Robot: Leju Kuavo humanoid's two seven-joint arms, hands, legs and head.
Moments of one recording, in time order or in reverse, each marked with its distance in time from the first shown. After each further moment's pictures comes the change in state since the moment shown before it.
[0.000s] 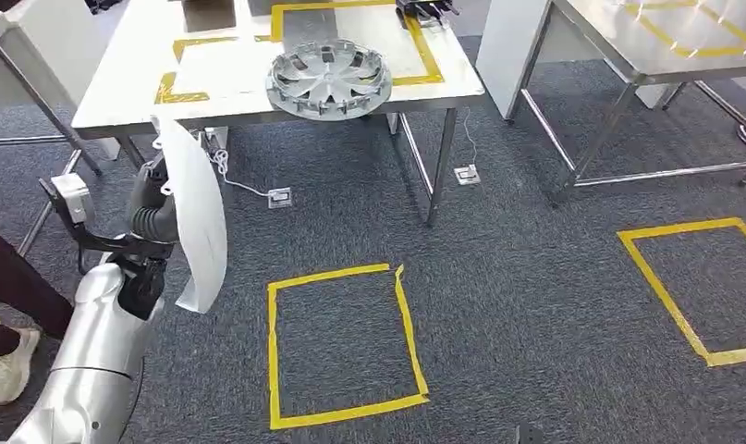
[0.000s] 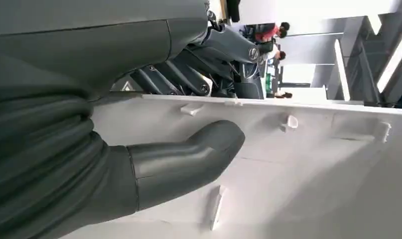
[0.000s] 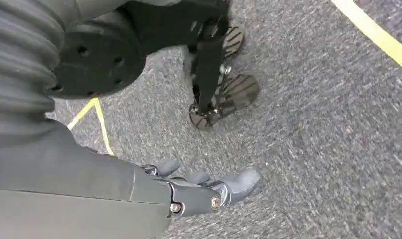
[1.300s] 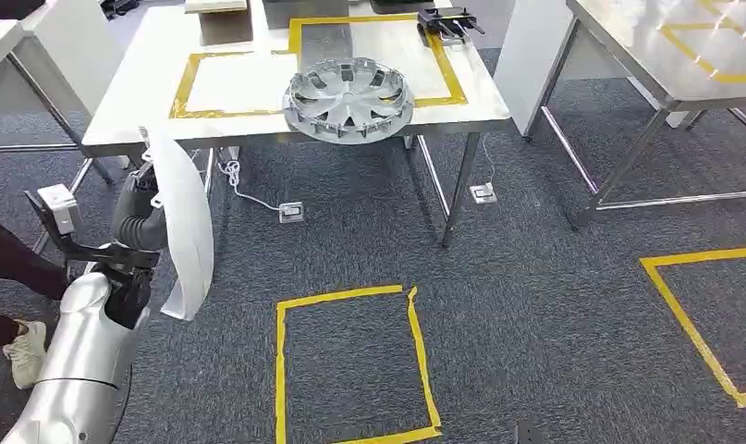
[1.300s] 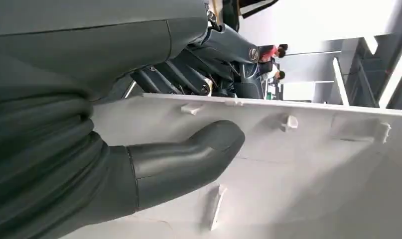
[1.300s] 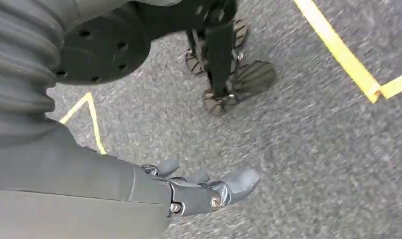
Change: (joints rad) left arm 0.030 0.047 0.000 -0.043 -0.001 0.003 -0.008; right arm 0.001 -0.004 0.006 0.000 0.042 0.000 0.023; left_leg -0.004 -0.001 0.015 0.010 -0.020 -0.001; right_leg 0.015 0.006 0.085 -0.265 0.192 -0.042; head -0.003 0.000
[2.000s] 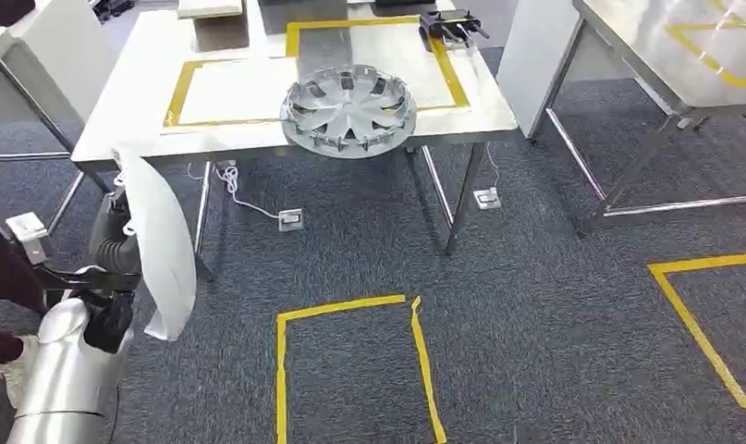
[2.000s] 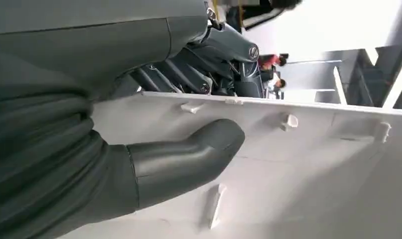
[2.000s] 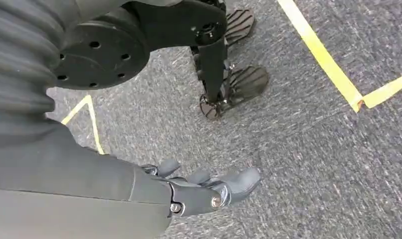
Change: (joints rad) left arm 0.118 0.039 0.036 -0.139 0.033 -0.010 0.019; right arm 0.002 0.003 0.000 0.000 0.018 -0.008 0.008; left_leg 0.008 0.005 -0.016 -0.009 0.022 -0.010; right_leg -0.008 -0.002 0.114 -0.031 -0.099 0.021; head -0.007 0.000
